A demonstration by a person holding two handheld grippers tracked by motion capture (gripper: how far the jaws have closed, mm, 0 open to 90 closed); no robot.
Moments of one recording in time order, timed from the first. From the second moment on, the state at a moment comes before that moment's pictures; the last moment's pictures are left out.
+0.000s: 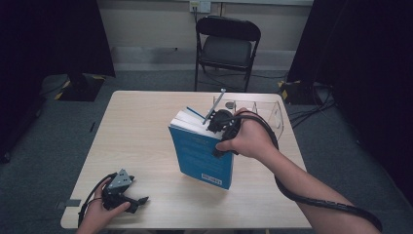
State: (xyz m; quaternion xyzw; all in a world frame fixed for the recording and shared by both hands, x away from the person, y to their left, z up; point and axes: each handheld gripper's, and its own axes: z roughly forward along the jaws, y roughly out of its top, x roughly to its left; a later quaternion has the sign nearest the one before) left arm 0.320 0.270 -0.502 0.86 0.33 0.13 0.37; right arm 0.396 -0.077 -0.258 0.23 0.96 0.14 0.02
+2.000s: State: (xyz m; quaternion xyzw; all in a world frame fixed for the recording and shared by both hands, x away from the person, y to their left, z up) left arm 0.323 0.269 -0.502 0.87 0.32 0.13 0.36; right arm 0.385 -0.202 -0.259 0.38 0.91 0.15 0.03
